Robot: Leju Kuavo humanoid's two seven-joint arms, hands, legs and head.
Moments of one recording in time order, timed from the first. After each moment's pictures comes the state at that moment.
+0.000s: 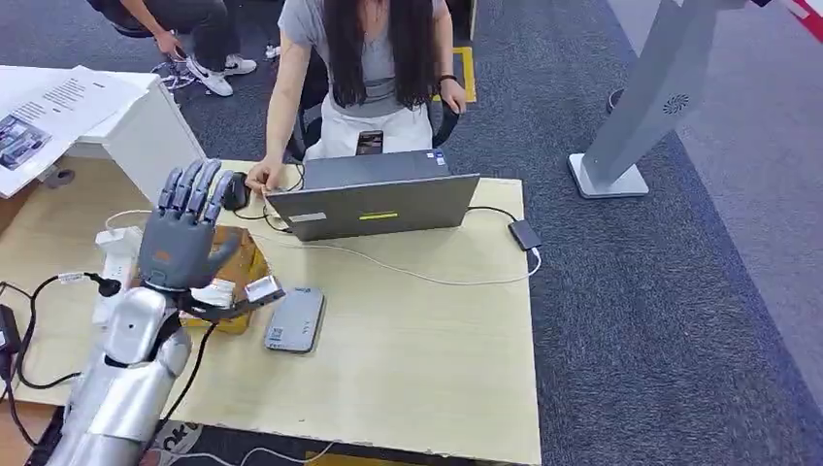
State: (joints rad) left arm -0.21 0.19 -0.15 -1.43 -1.34 0.59 -0.12; right arm -0.04 0.10 -0.79 -0.20 1.13 -0.07 0.18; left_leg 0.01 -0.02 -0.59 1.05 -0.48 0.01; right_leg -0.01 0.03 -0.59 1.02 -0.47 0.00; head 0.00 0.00
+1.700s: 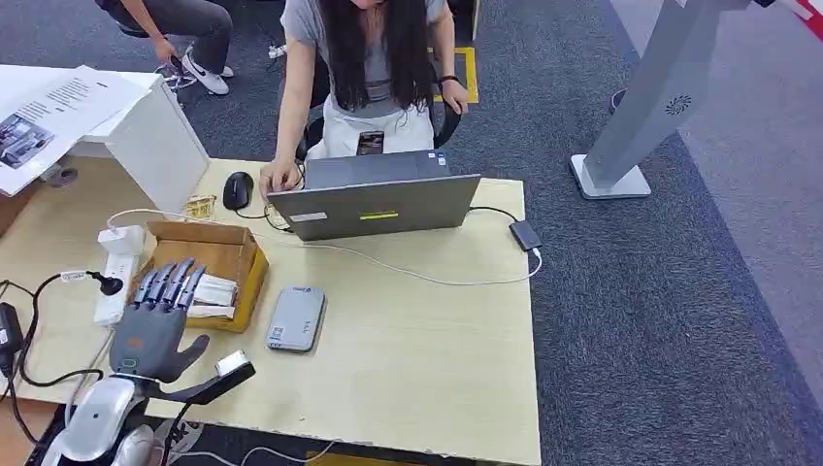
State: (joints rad) left arm 0.09 0.21 0.00 -1.55 -1.31 0.30 0.00; right arm -0.04 0.12 -0.90 -0.19 1.15 -0.08 0.18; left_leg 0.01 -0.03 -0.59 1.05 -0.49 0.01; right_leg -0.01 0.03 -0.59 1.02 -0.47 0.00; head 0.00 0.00
